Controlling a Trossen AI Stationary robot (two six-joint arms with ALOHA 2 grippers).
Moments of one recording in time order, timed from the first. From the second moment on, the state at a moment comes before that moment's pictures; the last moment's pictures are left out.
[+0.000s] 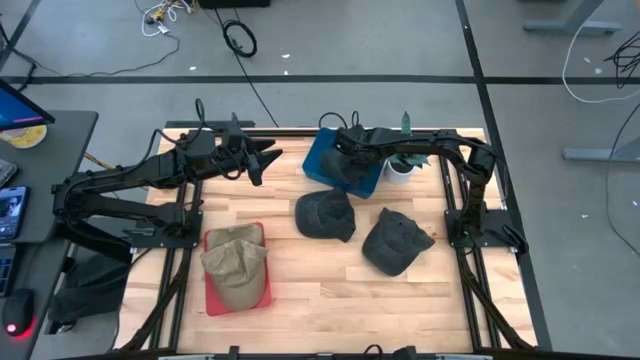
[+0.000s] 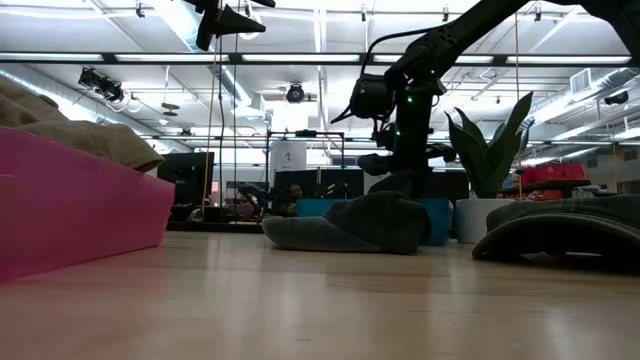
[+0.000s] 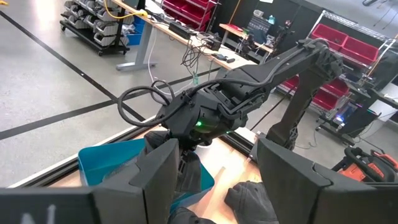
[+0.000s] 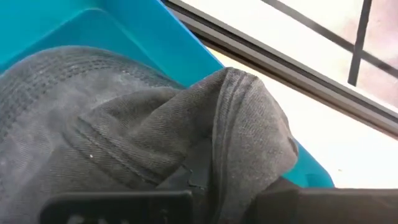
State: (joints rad) left arm 0.21 0.96 0.94 -0.11 -0.25 -0.43; right arm -0.44 1.90 1.37 -0.75 0.51 0.63
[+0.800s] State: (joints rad) left arm 0.21 0.96 0.94 -0.11 -0.25 -0.43; right arm -0.42 1.95 1.37 -0.78 0.54 0.51
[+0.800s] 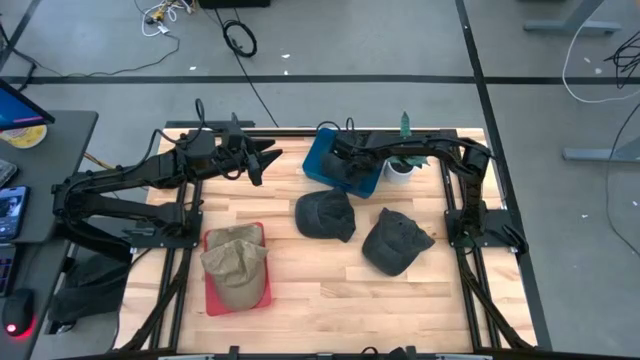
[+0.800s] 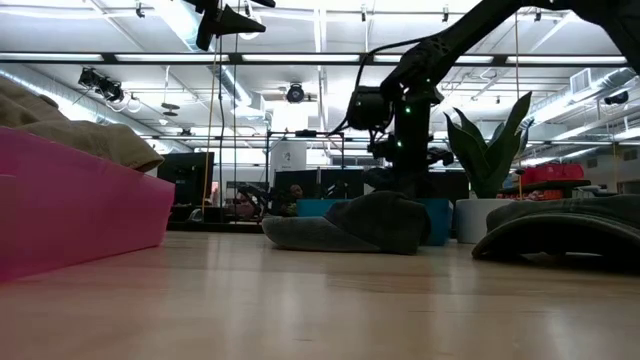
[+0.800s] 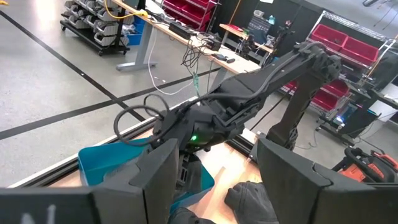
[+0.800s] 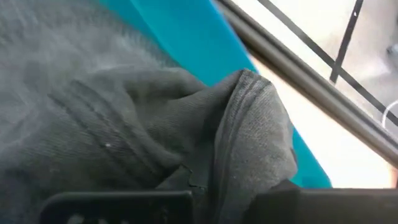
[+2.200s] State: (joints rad) left arm 0.21 0.96 0.94 -0.11 -0.25 -0.43; right arm -0.47 1.88 1.61 -1.01 0.19 0.59
